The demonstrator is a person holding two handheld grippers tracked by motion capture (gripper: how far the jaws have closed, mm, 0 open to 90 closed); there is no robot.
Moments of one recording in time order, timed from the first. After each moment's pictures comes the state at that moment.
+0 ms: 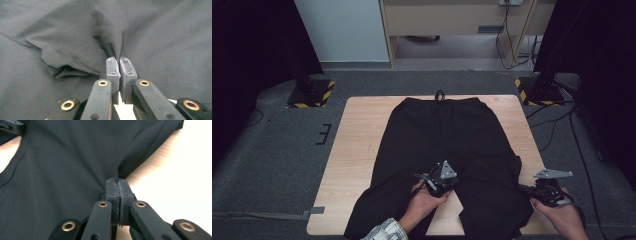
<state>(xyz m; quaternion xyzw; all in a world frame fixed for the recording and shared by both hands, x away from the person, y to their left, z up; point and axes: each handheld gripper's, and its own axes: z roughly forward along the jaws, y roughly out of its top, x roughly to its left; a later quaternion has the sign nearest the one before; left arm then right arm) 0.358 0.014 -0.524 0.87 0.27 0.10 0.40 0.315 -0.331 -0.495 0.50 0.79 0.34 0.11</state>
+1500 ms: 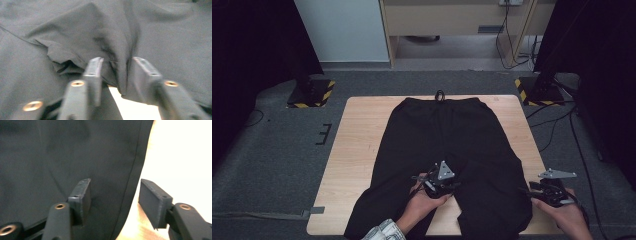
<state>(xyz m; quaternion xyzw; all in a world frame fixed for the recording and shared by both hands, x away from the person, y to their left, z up) 0.355 0.019 -0.521 0.86 0.28 0.10 0.41 0.324 -0.350 -0.515 0.51 0.79 0.32 0.13</state>
